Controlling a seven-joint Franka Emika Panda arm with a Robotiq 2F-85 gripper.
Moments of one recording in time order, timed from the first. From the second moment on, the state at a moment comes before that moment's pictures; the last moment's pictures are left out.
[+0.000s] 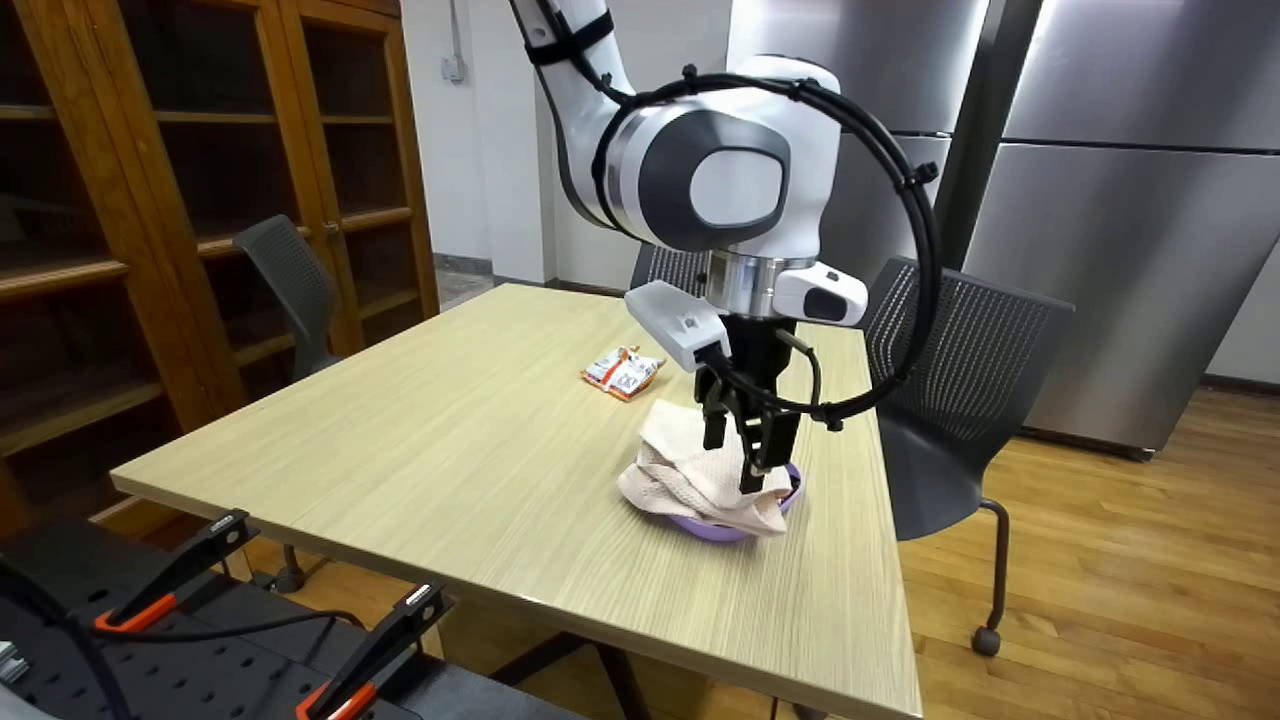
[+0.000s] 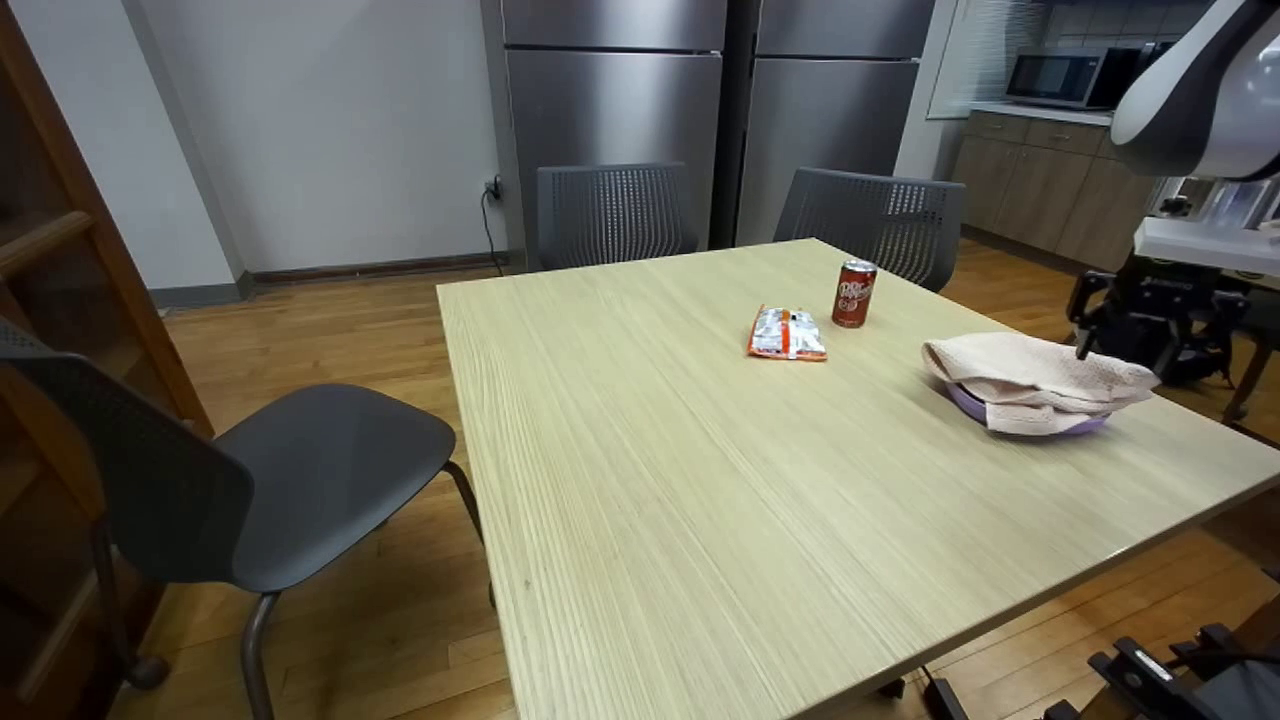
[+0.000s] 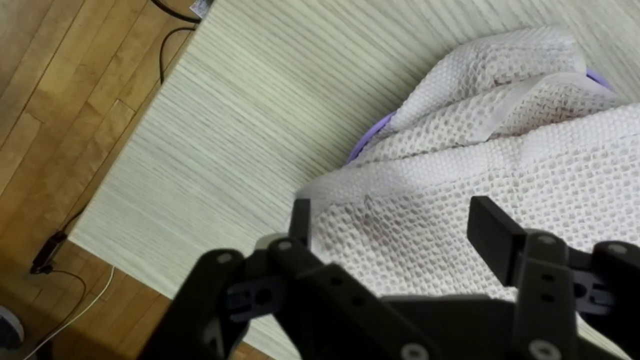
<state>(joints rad) -0.30 0.44 -0.26 -2.26 0.21 2.67 0.08</state>
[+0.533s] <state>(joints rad) -0.30 0.46 -0.27 -2.26 0.21 2.67 0.08</state>
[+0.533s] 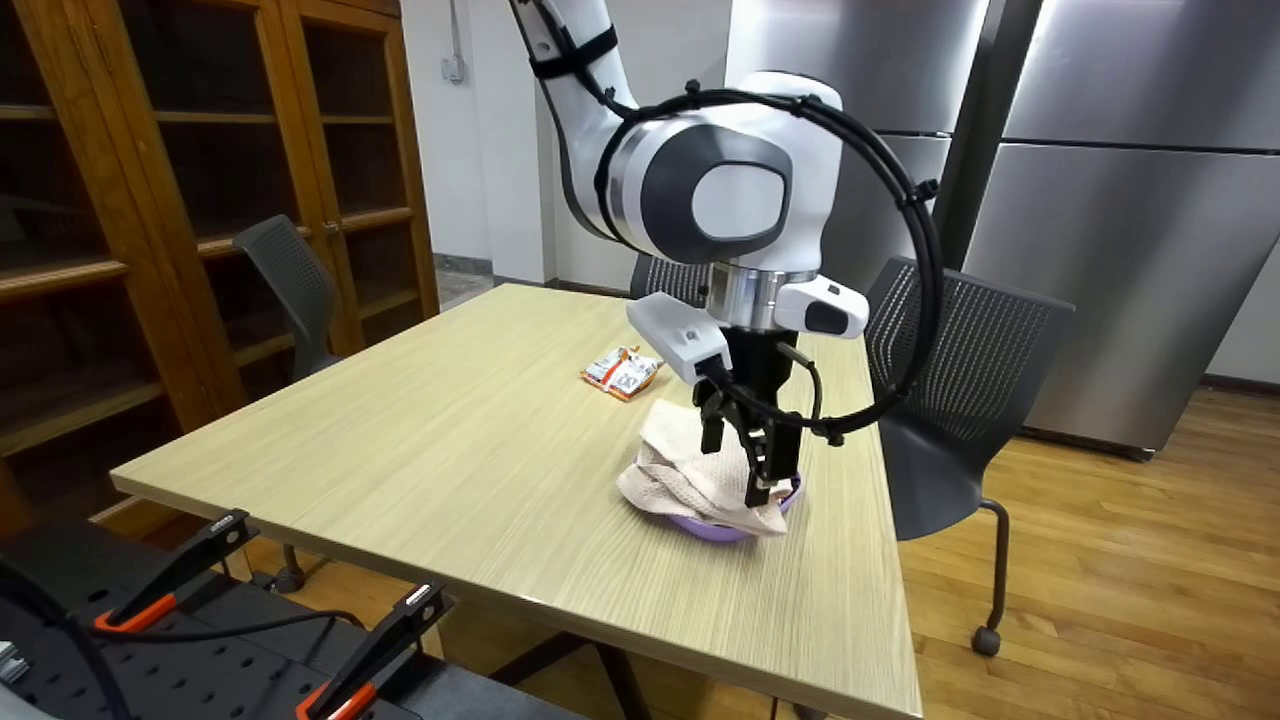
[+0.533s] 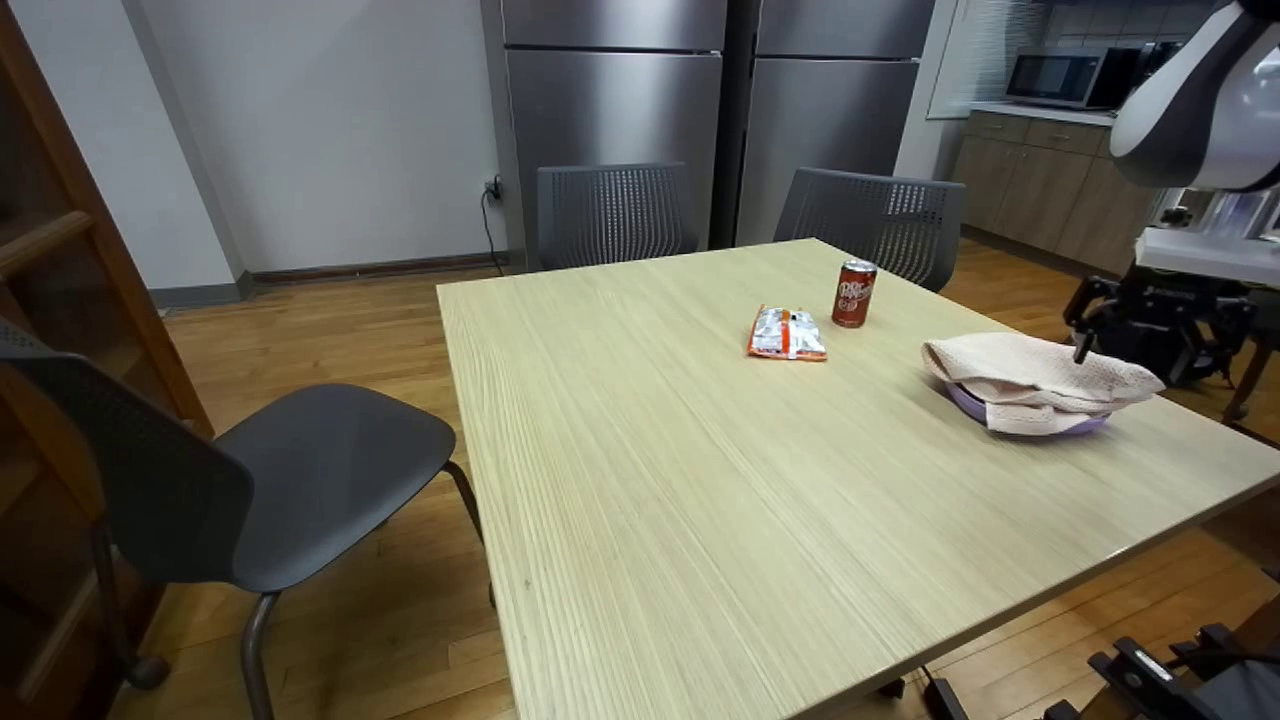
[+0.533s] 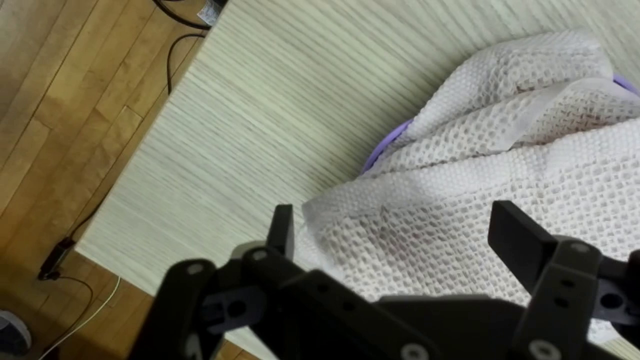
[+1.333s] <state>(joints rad) -0.37 0.49 -0.25 -2.23 0.26 2.70 0.07</state>
